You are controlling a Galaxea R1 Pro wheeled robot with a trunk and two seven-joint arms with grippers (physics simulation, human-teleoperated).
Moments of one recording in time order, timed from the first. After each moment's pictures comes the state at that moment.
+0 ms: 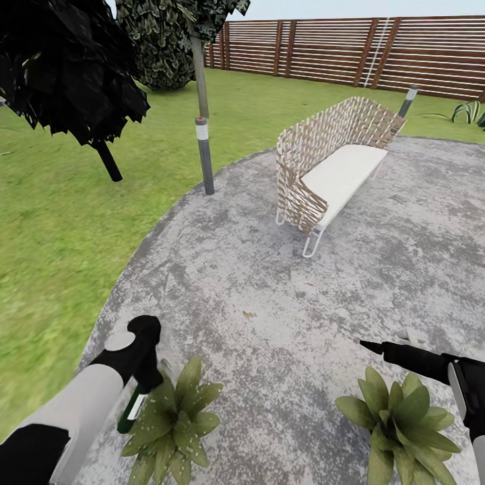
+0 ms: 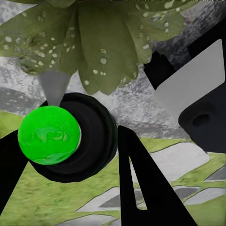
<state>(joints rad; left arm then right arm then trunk) -0.87 0.06 -0.18 -0.61 -1.38 0.92 -1.40 -0.58 -0.31 -0.49 -0.93 0.14 0.65 0.88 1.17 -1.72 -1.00</state>
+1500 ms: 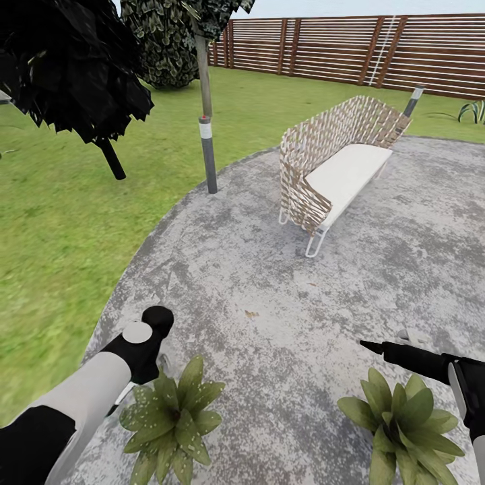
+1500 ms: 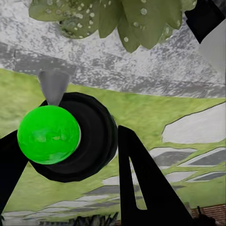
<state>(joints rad) -0.94 0.05 -0.41 -0.61 -1.57 0.90 -1.56 -0.58 -0.31 -0.49 -0.93 0.14 0.65 0.88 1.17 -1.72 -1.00</state>
